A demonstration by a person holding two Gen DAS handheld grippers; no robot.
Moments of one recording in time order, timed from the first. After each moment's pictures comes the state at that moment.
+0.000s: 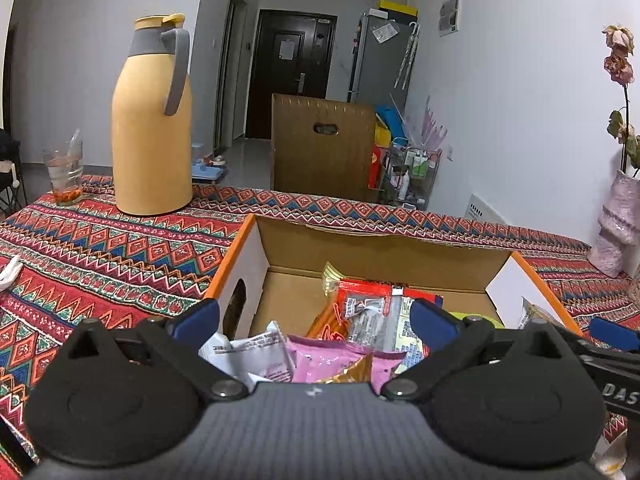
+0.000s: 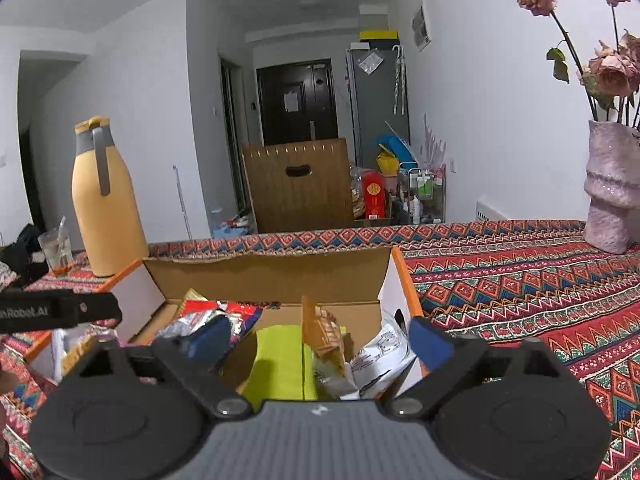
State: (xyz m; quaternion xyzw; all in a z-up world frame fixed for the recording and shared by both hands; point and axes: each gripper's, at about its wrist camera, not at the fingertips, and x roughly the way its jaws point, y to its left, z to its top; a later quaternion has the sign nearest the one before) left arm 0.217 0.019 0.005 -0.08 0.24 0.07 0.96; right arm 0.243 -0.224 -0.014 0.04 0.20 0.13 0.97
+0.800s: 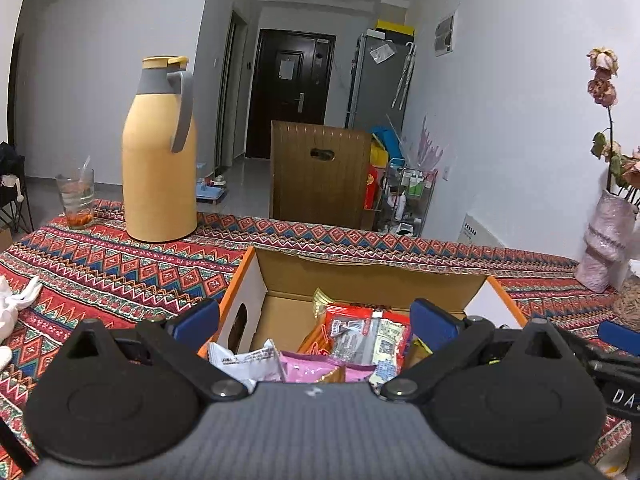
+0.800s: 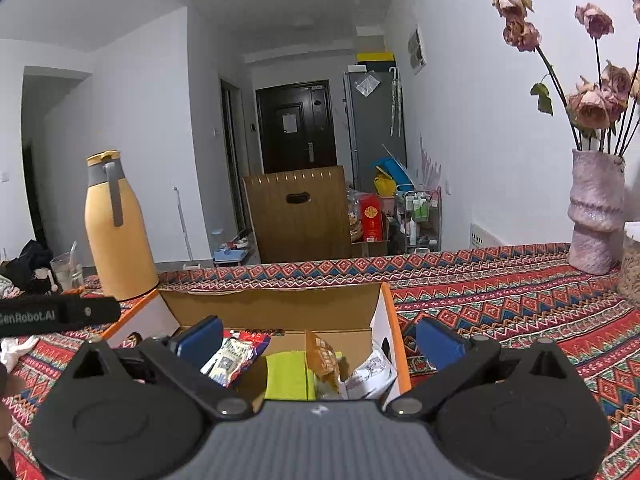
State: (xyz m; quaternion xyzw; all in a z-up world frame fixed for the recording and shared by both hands) left arm 0.182 0.008 0.044 -0.07 0.21 0.06 0.97; right arm 0.204 -0.237 0.025 0.04 0.17 0.12 0.98
